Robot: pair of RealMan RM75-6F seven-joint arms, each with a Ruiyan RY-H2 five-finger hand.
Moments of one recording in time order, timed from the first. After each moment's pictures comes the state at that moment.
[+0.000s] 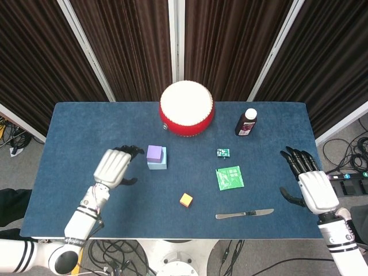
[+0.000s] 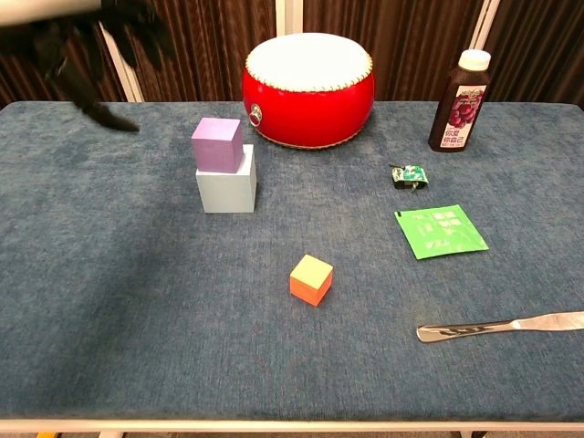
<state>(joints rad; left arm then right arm) -0.78 -1.31 -0.04 -2.05 0.98 1.34 0.54 0.25 -0.96 0.09 -1.92 -1.50 1.33 -0.05</state>
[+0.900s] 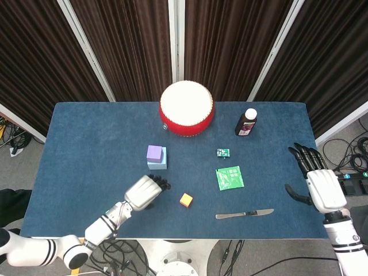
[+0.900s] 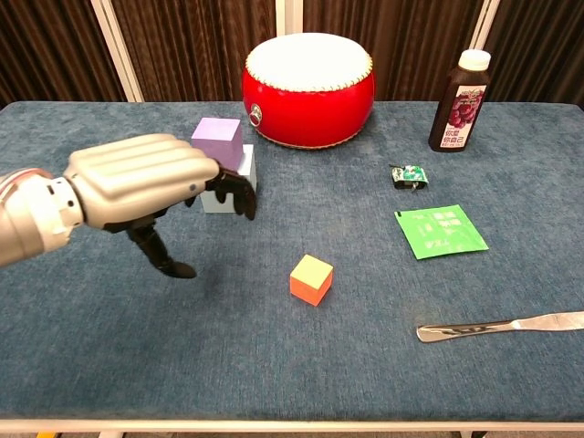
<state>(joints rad) -0.76 -1.57 0.04 -1.62 1.40 1.07 0.44 0.23 -0.95 0.11 -1.90 -1.50 1.37 0.02</state>
